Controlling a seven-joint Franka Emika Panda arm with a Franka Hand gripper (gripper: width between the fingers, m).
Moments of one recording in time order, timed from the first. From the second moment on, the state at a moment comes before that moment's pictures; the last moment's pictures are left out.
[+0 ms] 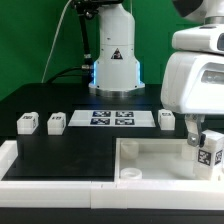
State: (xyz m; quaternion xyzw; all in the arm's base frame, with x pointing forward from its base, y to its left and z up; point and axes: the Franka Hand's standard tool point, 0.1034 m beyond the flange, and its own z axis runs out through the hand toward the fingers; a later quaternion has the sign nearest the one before) arm 0.643 0.122 0.081 0.95 0.28 0.06 0.09
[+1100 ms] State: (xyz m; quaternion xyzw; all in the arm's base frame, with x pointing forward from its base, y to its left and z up) arm 0.649 0.116 0.083 0.99 -0.13 0.10 0.04
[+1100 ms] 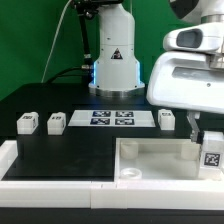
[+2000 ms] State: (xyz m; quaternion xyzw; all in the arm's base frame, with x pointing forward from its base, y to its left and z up) arm 0.638 0.112 0.080 0.74 -0.67 0.08 -0.01
